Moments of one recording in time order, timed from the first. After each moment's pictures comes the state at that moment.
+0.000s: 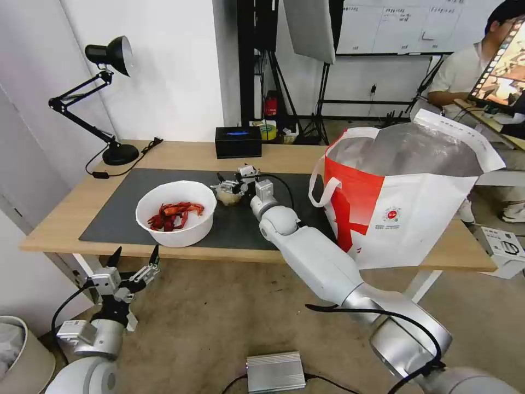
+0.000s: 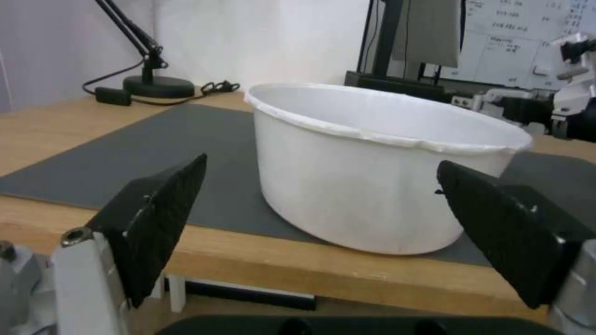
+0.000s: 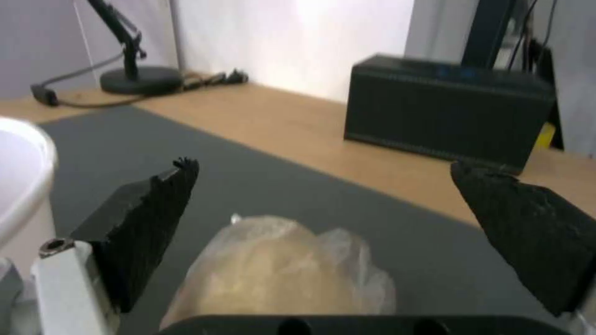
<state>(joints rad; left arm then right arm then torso) 1.57 -1.42 -0.82 -2.03 -0.39 -0.05 0.20 -0.30 1.51 -0.29 0.98 0.52 -0.04 0.07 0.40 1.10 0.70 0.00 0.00</state>
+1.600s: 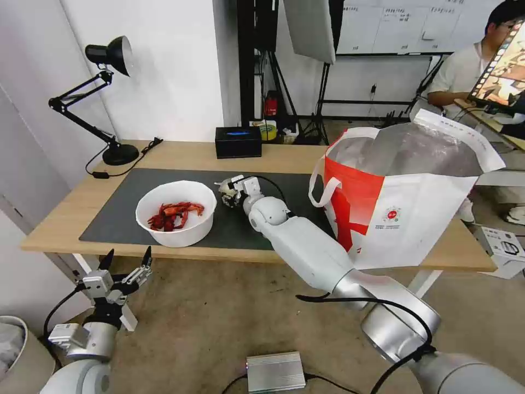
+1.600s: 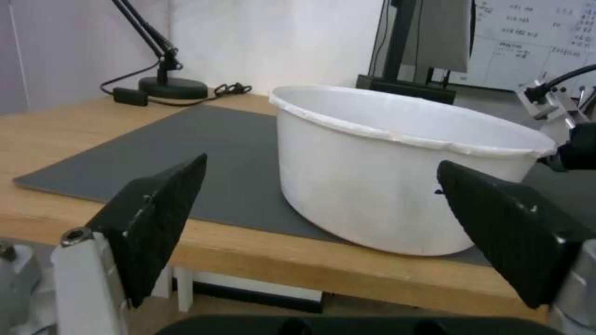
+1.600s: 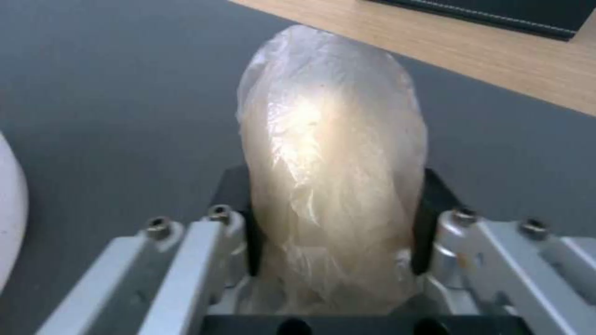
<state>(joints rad) 1.58 -1.42 -0.85 -2.02 -0.41 -0.07 0.21 -0.25 1.54 -0.34 0.96 0.61 -0.38 0.15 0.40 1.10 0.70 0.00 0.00</state>
